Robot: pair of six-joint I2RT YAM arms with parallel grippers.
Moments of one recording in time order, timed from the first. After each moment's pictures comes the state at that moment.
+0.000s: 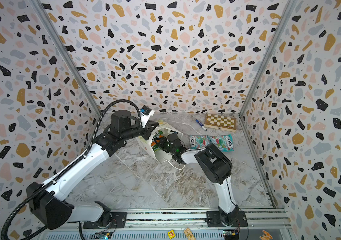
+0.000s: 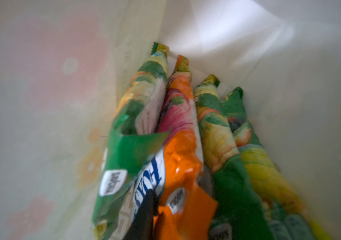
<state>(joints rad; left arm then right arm) -0.51 1.36 1.30 -0.27 0.35 0.10 0.71 2.05 1.13 0.63 -0.19 1.19</state>
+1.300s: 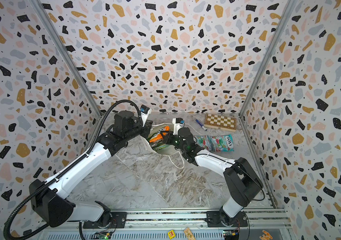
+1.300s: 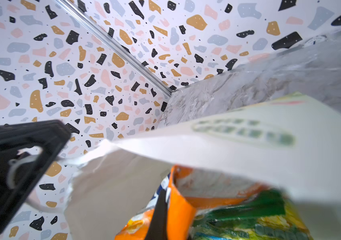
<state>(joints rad) -0.52 1.39 1.31 -0.31 0.04 0.10 0.69 1.58 1.00 0.44 -0.21 0.77</state>
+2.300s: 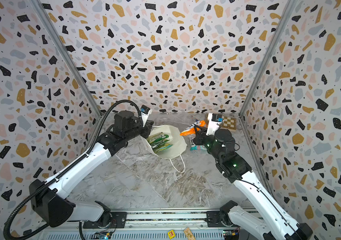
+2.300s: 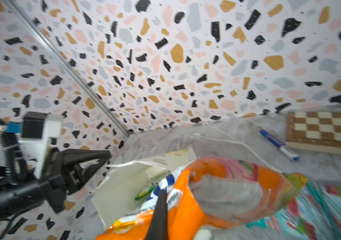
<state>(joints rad) -0.52 1.39 1.31 -0.31 0.09 0.10 0.51 0.90 0.99 -0.26 0.05 0.48</state>
